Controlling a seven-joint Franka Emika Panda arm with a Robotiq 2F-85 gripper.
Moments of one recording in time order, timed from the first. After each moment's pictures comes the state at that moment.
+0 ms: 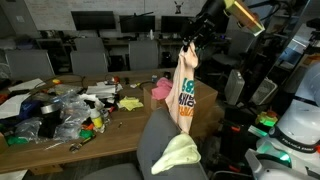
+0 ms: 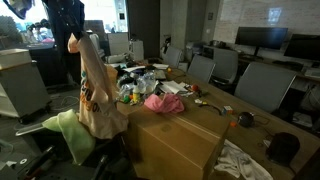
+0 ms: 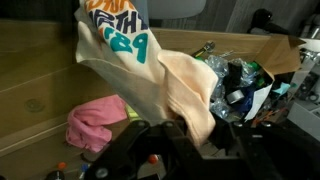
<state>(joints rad) -0.06 -0.81 0.19 -2.67 0.24 2.38 0.71</state>
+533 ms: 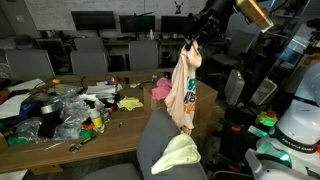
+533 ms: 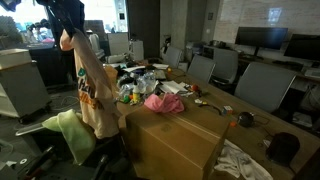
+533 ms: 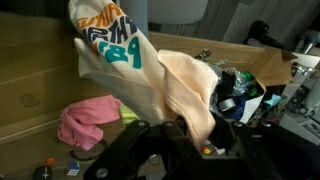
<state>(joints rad) -0.03 -0.85 0.21 -2.66 0.24 2.33 0.67</state>
